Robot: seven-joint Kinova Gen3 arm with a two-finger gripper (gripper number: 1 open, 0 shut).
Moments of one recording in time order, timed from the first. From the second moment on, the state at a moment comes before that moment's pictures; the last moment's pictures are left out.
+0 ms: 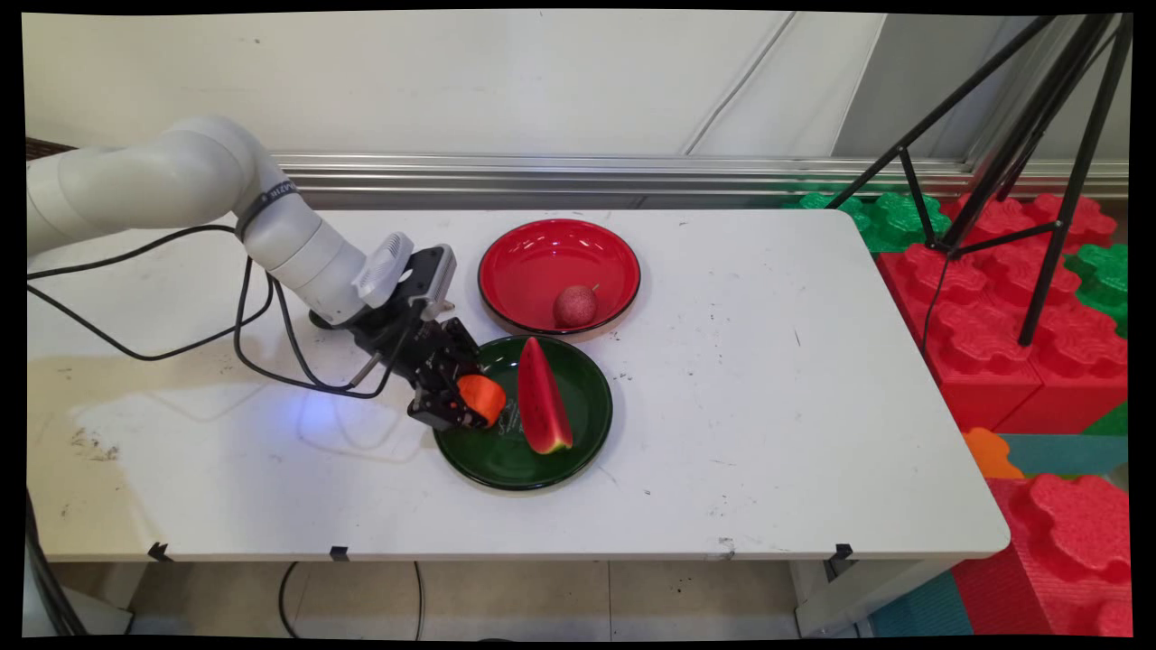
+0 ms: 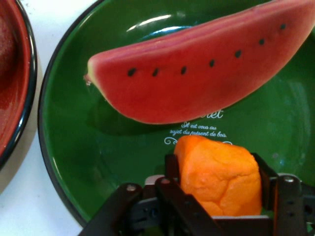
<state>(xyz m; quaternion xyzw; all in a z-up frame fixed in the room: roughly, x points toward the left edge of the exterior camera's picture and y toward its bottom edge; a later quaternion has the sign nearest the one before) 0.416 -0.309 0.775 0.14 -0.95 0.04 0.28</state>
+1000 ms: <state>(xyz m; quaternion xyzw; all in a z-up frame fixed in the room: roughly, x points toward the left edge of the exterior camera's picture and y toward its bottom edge) 0.449 -0.289 0.838 0.17 -0.93 0.06 0.31</state>
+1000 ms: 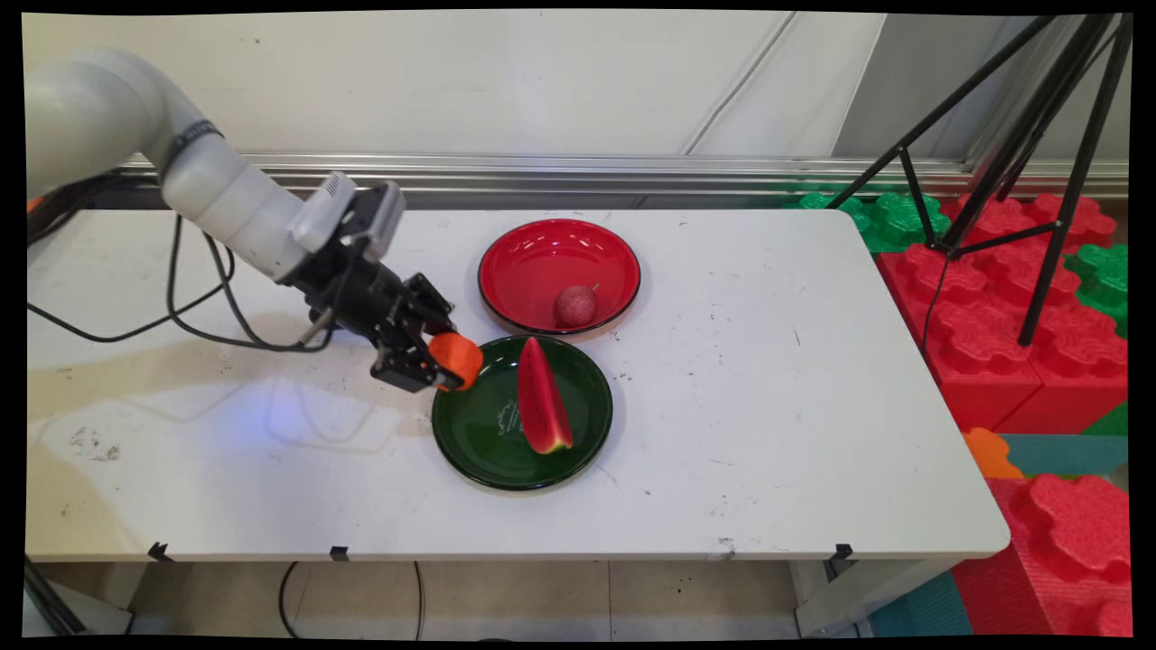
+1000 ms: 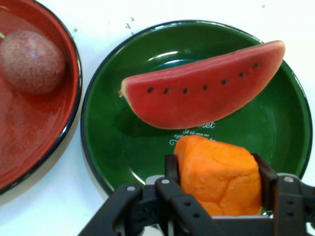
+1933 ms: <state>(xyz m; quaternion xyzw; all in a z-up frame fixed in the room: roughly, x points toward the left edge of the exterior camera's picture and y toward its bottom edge) 0.509 -0.281 0.864 0.25 -0.92 0.08 0.29</state>
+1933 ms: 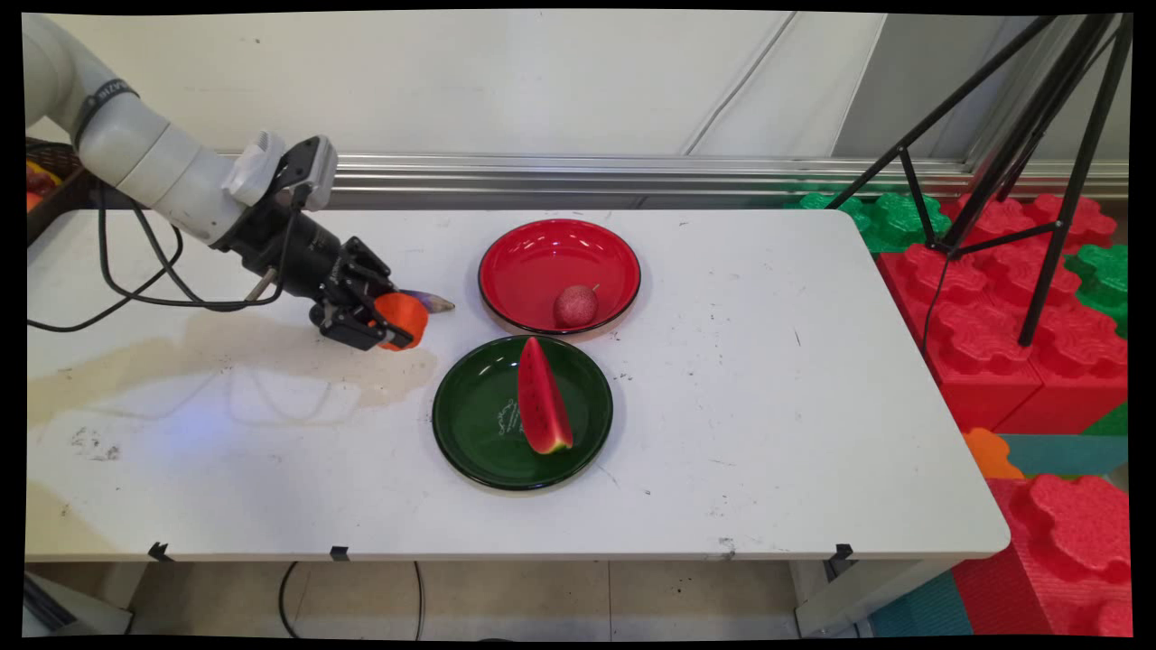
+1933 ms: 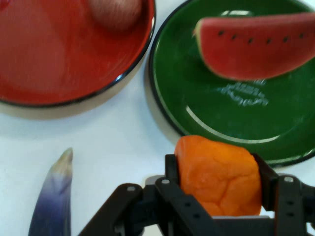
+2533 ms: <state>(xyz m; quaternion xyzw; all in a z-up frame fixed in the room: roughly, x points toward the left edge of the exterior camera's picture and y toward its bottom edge) 0.530 -0.294 0.830 0.28 -0.92 0.08 0.26</state>
